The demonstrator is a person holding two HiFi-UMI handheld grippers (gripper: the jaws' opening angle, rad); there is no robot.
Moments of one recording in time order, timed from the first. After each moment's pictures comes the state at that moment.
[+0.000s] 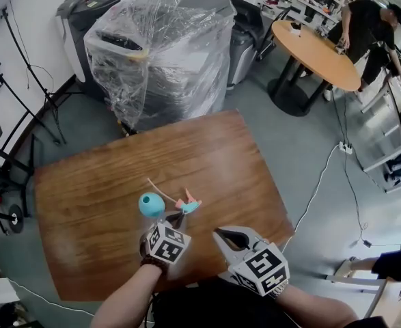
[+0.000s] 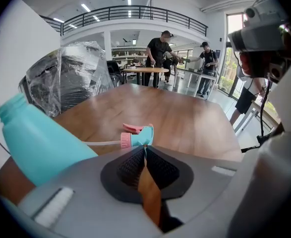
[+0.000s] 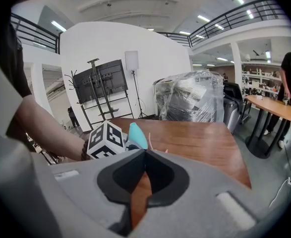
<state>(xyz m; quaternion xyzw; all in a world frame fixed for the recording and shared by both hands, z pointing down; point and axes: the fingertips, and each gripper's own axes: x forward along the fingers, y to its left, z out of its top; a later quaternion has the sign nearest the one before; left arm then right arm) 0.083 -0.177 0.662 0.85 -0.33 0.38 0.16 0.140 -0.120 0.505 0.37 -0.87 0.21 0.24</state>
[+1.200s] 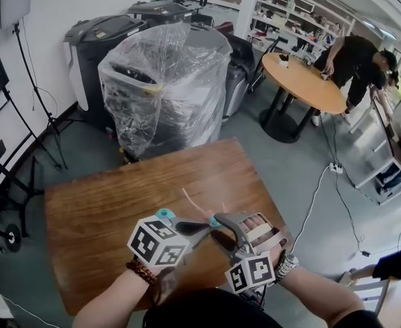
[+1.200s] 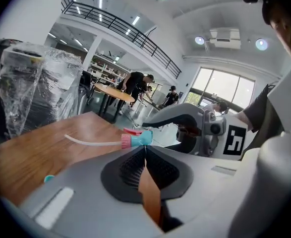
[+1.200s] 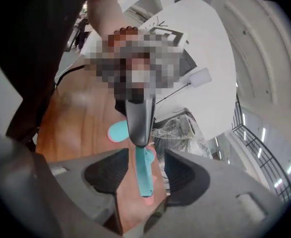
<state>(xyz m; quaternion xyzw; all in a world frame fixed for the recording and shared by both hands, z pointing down) 0.103 -0.143 0.455 0.93 -0.13 0.19 0.28 0.092 -0.143 0.461 0.27 -0.77 -0.33 0.48</state>
